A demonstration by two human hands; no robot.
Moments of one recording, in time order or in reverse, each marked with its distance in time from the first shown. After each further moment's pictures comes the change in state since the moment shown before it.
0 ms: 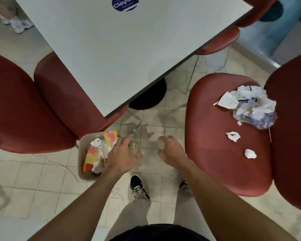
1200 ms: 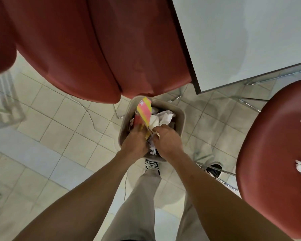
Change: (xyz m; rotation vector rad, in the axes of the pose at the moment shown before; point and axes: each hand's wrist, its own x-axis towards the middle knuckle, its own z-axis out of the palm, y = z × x) left_hand 0.041 -0.215 0.054 -0.024 -0.102 -0.082; right_hand 0.081 -0.134 0.192 -0.308 -0.120 -0.284
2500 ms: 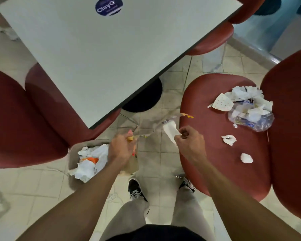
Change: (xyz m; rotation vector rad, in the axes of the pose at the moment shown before) left_hand -0.012 0.274 -0.040 -0.096 0.241 -0.014; right_hand -0.157 0.228 -0.185 0.686 0.604 0.487
